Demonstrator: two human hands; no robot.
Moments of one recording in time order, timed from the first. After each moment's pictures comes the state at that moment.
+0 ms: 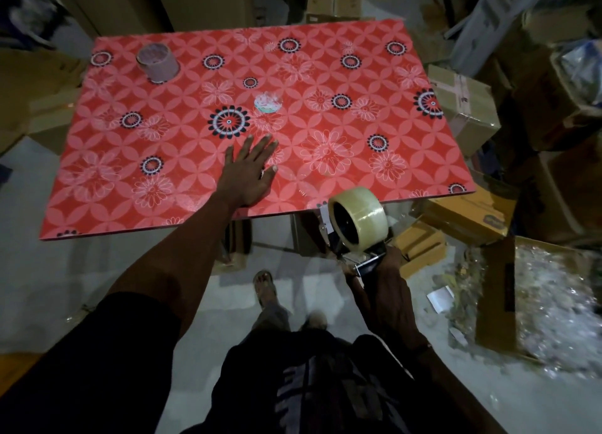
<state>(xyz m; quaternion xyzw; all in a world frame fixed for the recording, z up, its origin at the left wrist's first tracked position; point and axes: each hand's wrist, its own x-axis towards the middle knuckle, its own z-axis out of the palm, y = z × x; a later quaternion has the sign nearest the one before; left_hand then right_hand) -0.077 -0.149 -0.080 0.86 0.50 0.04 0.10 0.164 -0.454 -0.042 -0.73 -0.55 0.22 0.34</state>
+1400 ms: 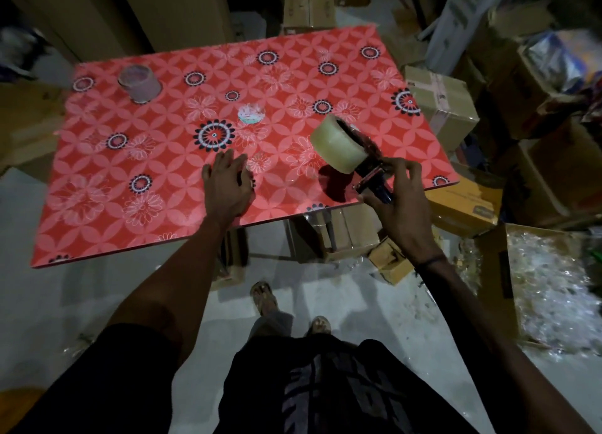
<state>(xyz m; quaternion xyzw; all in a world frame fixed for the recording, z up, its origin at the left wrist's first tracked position) -0.077 -0.160 -0.087 0.77 0.60 0.20 0.09 0.233 -0.350 0.010 -0.75 -0.55 0.13 0.34</state>
